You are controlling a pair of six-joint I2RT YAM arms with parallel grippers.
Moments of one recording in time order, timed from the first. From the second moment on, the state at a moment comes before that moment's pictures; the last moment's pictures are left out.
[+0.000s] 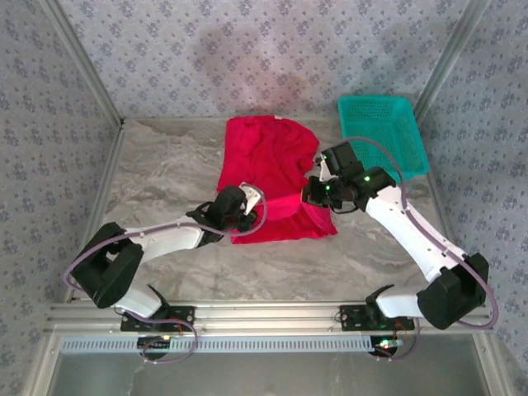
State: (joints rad) left arm -0.77 1.49 0.78 -0.03 -0.05 -0.05; right arm 0.49 1.33 1.24 -0.88 -0.25 0.60
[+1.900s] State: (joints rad) left arm -0.96 1.86 1.96 -0.47 0.12 -1.00; right arm 0.49 2.27 1.51 0.22 -0.17 1.13
